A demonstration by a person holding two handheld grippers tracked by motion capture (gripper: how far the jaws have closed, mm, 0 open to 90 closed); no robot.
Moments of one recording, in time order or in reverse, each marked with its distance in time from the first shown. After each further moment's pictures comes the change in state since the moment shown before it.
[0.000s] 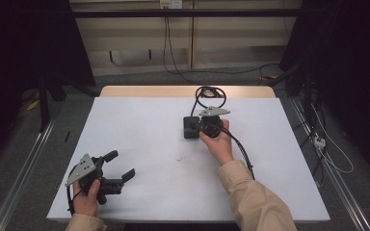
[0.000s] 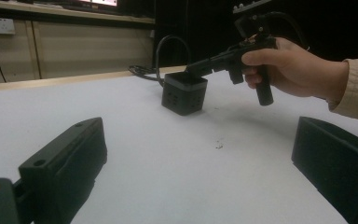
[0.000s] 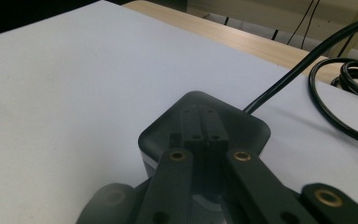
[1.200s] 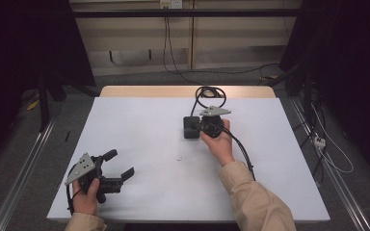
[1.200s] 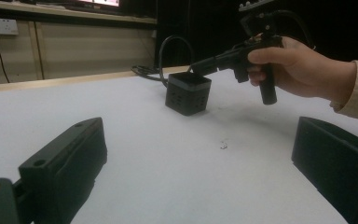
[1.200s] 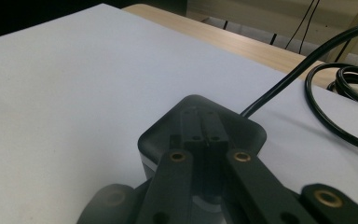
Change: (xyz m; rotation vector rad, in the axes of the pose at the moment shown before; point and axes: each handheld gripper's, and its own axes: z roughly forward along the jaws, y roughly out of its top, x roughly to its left) left arm 0.004 0.000 0.001 0.001 0.006 0.004; right arm 0.000 0.001 -0.002 -0.013 -0.002 -0.005
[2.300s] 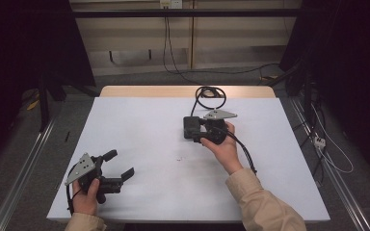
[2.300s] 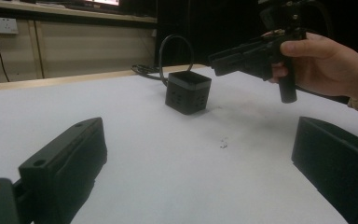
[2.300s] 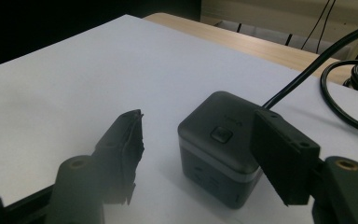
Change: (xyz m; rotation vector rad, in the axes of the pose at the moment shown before) left arm 0.000 0.000 0.000 0.004 0.000 0.000; right arm 0.012 0.000 -0.027 -0.020 0.060 0.042
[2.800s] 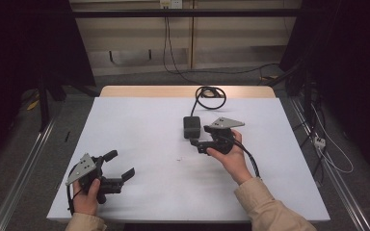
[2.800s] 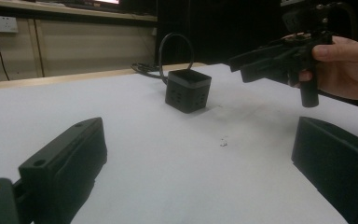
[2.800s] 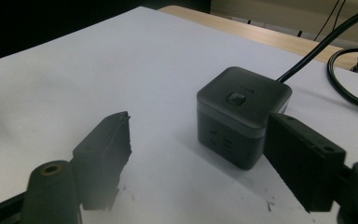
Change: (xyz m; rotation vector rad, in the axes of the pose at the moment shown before) left arm -0.001 -0.001 0.000 0.010 0.005 0.000; right arm 0.008 -0.016 -0.027 0.010 0.034 -0.014
